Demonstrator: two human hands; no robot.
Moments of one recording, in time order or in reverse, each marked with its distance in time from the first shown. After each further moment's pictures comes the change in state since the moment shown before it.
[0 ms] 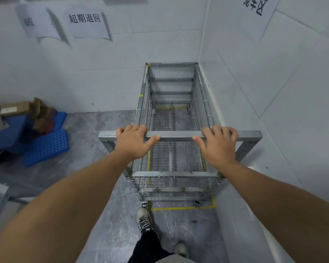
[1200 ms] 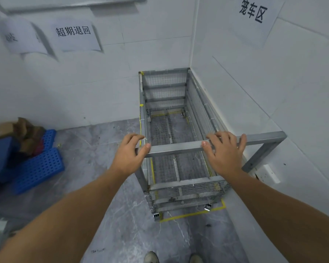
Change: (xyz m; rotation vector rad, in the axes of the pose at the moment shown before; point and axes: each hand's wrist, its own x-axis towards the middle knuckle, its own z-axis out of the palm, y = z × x) left_hand -0.003 -0.117 -0.009 -0.558 0.050 0.036; right_hand 0.005 -0.089 0.004 0.107 0.002 0.238
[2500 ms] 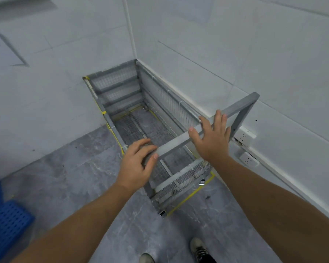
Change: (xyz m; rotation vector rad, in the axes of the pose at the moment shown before) left_hand 0.026 -0.018 0.006 -0.221 -0.159 0.535; right_hand -0.018 -0.069 0.008 0.146 0.009 0.564
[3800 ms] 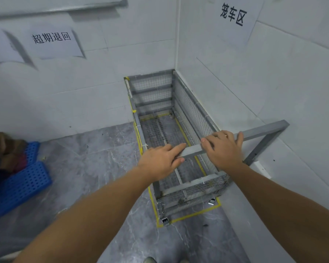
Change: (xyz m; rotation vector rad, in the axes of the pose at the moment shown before) left_hand 0.061 0.073 0.053 0.648 -0.398 -0.140; right_hand 0.076 0.040 -0.032 -0.232 -0.145 -0.430
